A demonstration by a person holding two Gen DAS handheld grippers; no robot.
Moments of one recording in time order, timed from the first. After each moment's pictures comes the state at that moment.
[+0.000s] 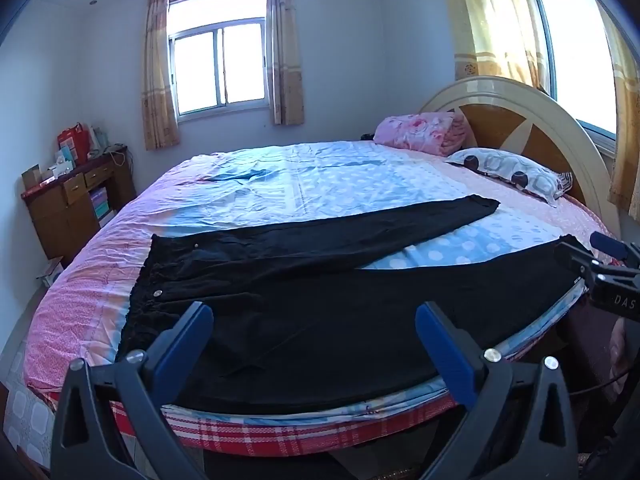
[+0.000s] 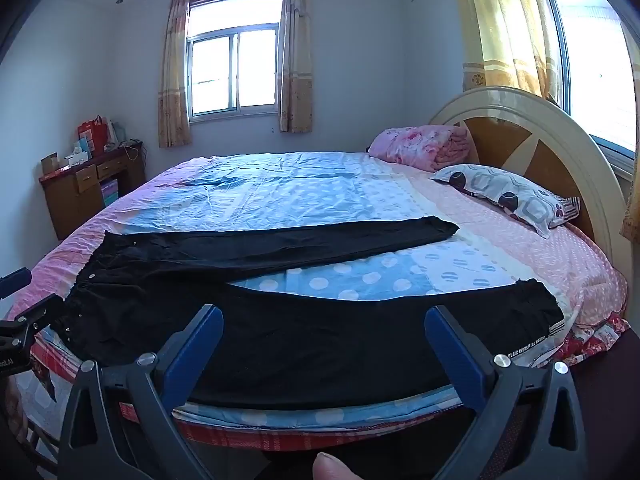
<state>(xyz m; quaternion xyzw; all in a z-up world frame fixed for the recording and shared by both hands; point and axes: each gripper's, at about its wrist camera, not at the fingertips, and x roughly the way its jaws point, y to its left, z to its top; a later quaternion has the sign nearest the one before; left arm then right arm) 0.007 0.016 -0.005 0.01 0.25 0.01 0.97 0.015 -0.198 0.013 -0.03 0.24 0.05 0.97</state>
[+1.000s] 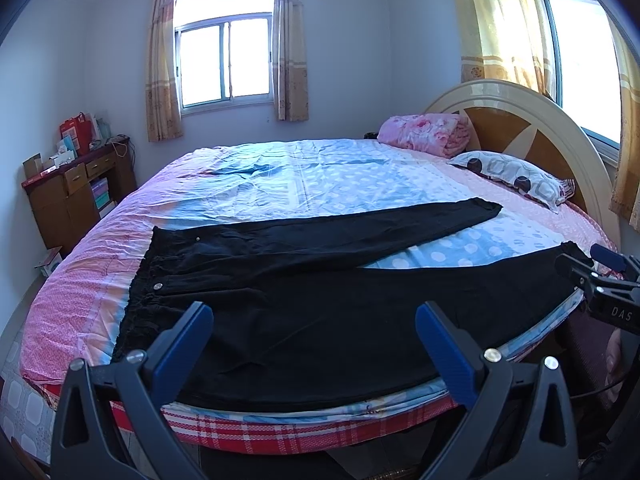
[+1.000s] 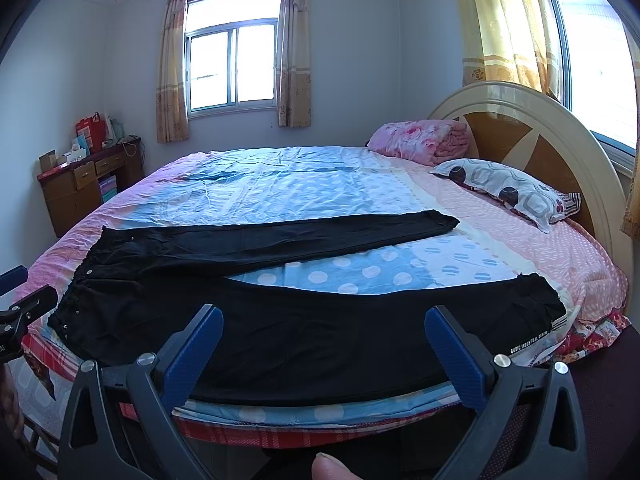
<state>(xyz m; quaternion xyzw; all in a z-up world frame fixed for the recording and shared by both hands) 0.009 0.020 -0.005 0.00 0.26 0.02 0.97 0.020 -0.191 0.008 -0.04 0.25 0.04 0.97</state>
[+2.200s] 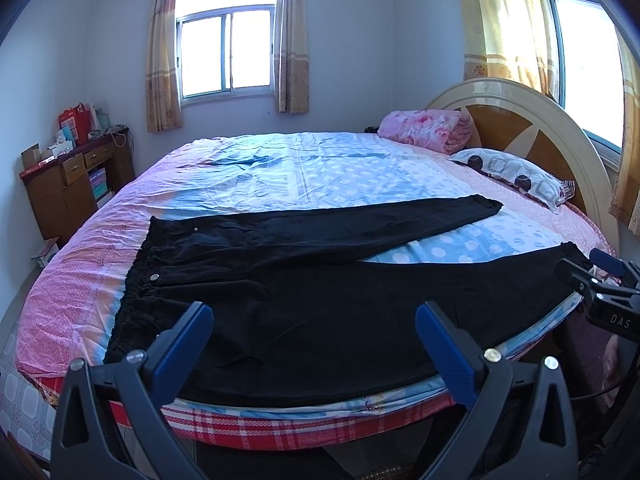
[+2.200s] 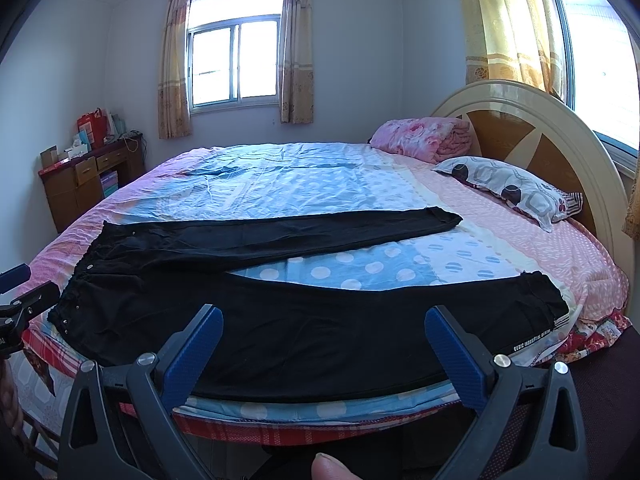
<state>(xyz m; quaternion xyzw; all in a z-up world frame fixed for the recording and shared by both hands) 0.011 0.023 -0.009 -0.02 0.27 0.02 0.96 0.020 -0.187 0.005 -0.04 0.25 0.04 0.97</state>
